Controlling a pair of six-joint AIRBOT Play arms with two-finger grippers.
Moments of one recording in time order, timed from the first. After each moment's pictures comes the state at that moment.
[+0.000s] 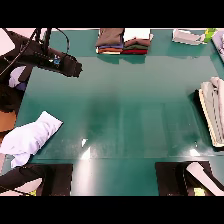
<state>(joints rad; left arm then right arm) -0.44 -1.19 1.63 1.33 -1.30 -1.51 -0.96 -0.96 1.04 -1.67 1.23 1.58</state>
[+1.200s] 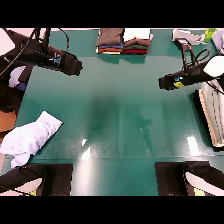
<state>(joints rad) -0.44 -1.19 1.63 1.33 -1.27 -1.51 0.20 -1.12 1.24 -1.39 1.17 1.57</state>
